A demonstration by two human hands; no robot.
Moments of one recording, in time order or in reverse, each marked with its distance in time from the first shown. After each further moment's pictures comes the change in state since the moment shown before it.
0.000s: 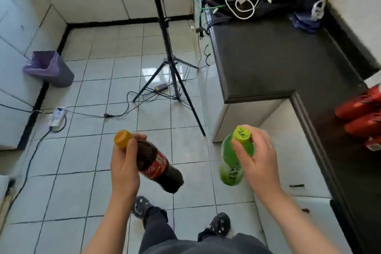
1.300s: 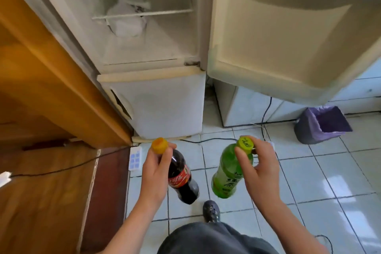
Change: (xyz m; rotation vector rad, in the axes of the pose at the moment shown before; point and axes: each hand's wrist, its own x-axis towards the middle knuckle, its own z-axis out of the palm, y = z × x) left_hand 0.223 -0.058 -0.654 -0.174 1.339 -0.209; right_hand 0.072 -0.504 0.809 0.408 -1.101 -0.803
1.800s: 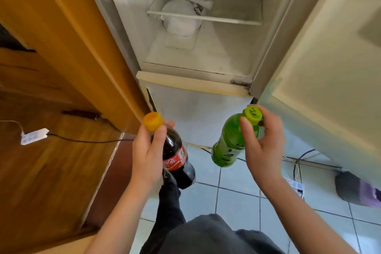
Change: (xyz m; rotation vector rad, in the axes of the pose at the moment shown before) left_hand 0.129 0.047 -0.037 0.037 0.313 0.185; right_hand 0.179 -0.037 0.118 0.181 -0.141 -0.203
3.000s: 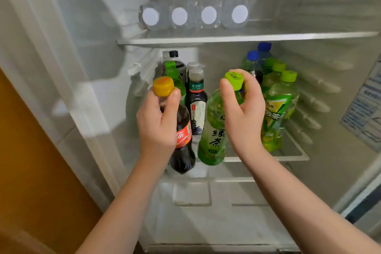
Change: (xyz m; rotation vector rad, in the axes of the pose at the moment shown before) left_hand 0.496 0.168 0.022 -0.055 0.072 0.756; right_hand 0.445 -0.126 0.214 0.199 0.418 -0.336
